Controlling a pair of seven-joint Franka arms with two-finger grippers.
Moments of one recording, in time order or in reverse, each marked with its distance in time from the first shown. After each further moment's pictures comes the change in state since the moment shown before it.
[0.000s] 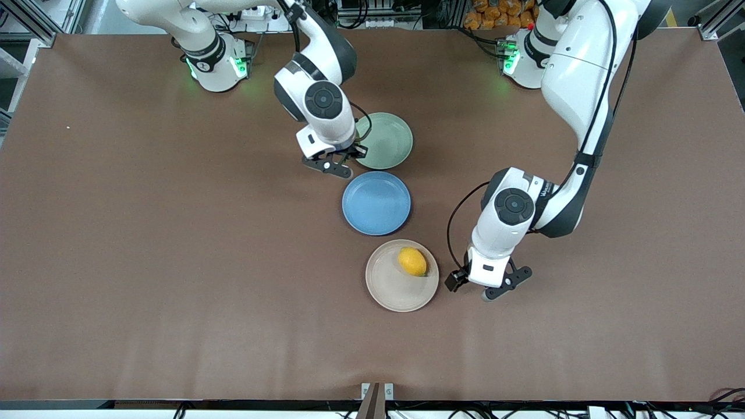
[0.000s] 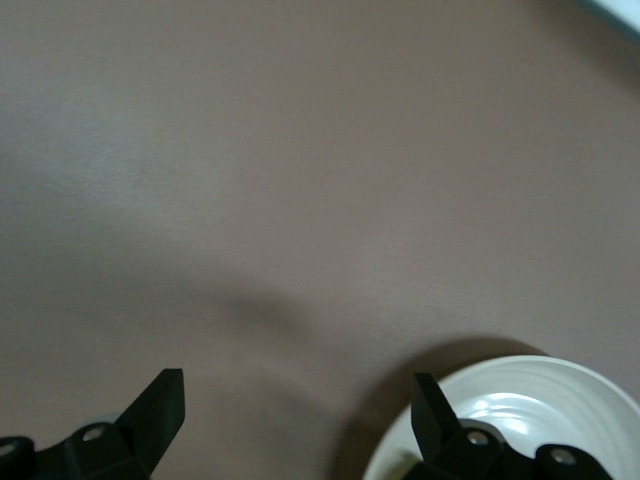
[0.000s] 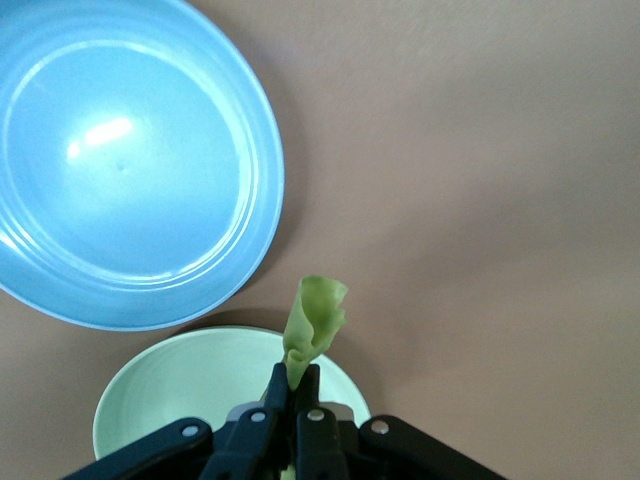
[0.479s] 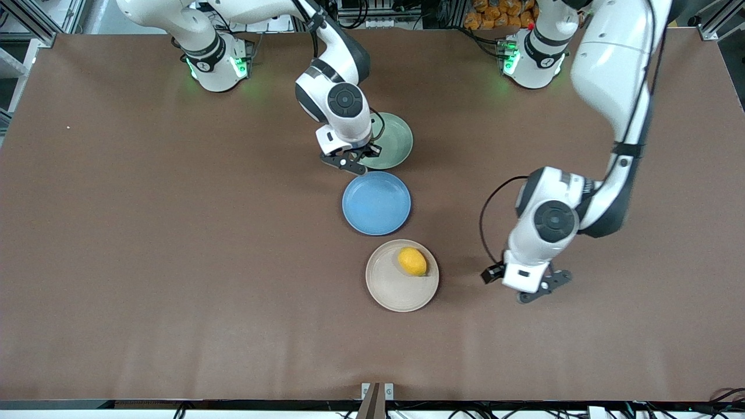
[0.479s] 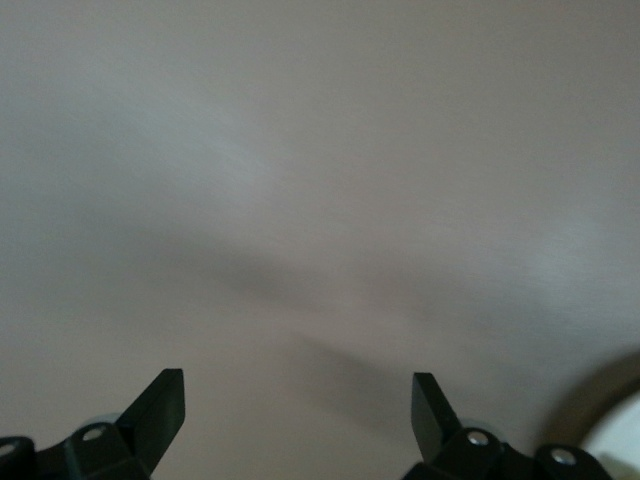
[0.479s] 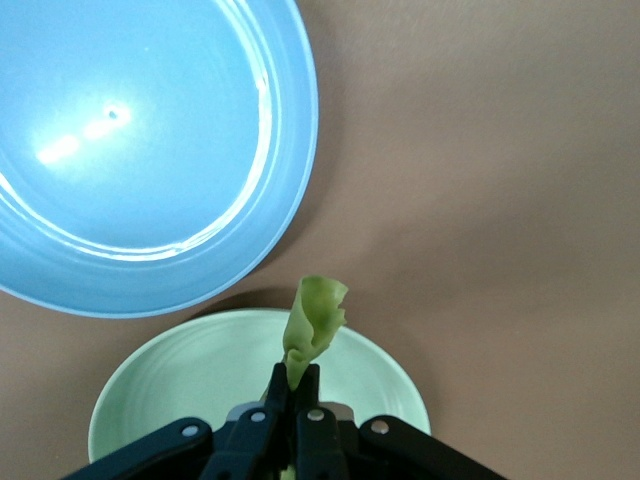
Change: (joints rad) left arm 0.131 -0.098 0.003 0.008 0.003 -0.289 0.308; right arm 0.068 0.070 -0.001 0.001 -0.001 0.093 0.089
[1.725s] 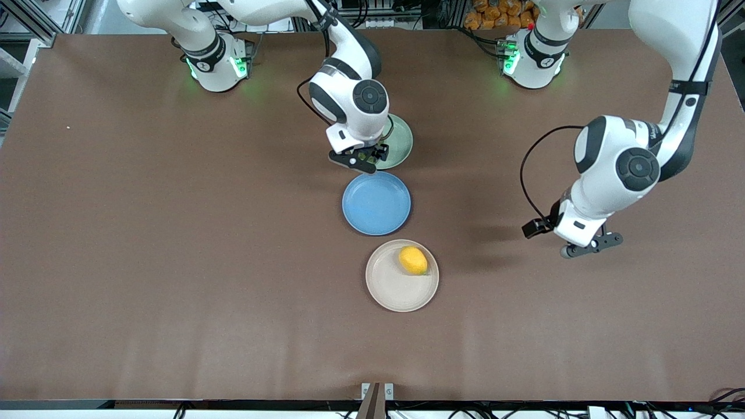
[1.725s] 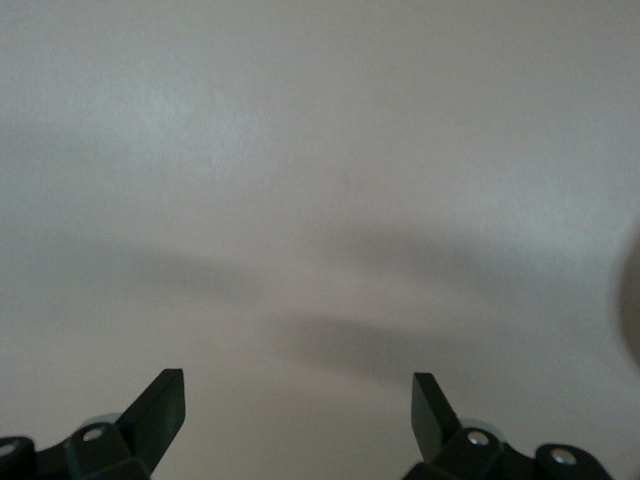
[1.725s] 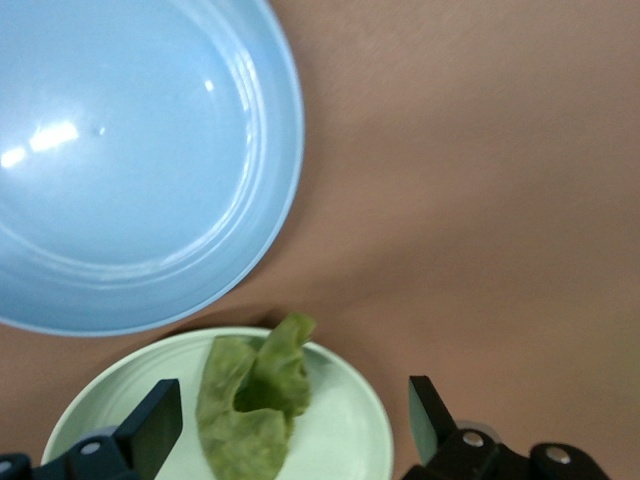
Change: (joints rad) left arm 0.244 -0.353 -0.169 -0.479 -0.108 0.121 0.233; right arm 0.019 0.047 -0.021 0.153 -0.137 -0.231 0.033
